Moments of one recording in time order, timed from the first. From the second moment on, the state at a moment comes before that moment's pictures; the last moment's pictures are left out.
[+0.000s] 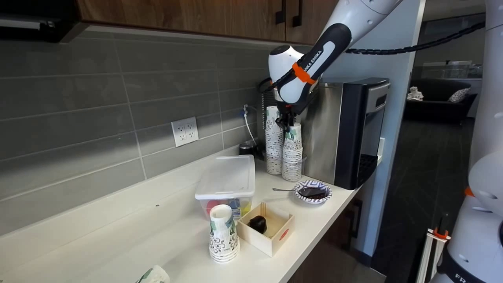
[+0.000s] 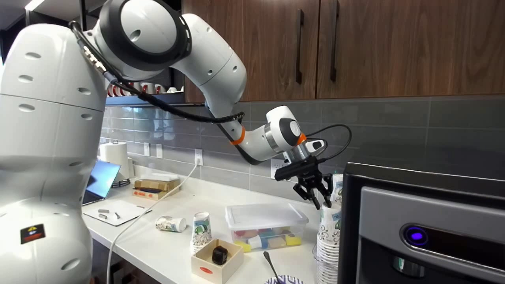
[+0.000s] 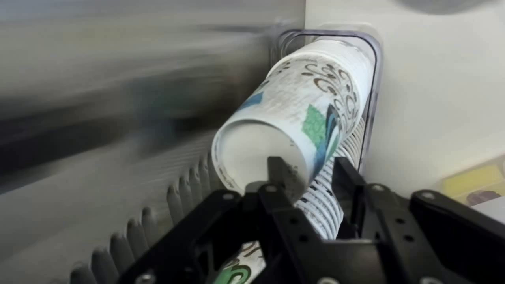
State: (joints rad) arm -0.18 0.16 -0.13 -2.06 -0.61 2.48 0.10
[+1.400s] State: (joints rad) arm -0.17 -0.02 -0.15 -2.09 -0.46 2.28 0.10
